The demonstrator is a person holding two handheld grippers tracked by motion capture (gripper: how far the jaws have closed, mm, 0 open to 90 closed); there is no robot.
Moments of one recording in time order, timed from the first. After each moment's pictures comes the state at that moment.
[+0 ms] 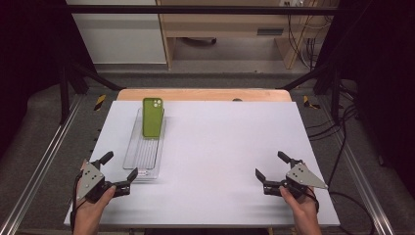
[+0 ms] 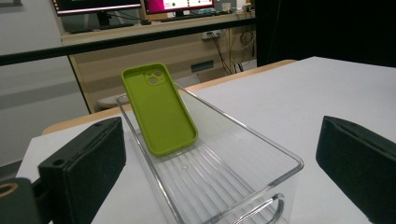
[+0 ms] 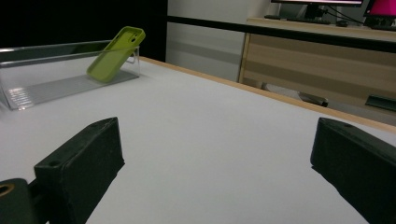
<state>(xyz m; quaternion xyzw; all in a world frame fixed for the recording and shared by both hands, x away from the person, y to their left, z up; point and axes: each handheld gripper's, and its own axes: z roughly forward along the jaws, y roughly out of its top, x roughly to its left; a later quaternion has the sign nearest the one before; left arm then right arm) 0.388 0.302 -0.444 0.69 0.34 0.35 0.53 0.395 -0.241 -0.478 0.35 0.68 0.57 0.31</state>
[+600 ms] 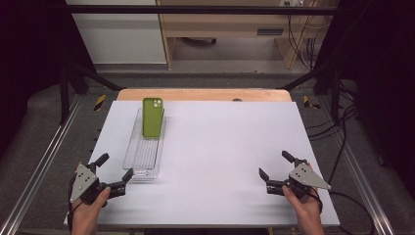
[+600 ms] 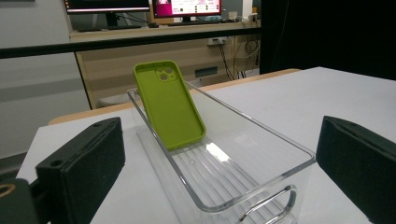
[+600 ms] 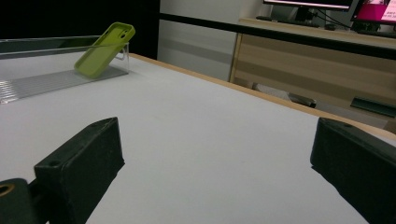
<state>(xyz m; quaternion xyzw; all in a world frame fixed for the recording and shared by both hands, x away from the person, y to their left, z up) 0.386 0.316 -0.454 0.67 0.36 0.35 0.55 0.395 -0.250 -0.478 0.35 0.68 0.55 0.33</state>
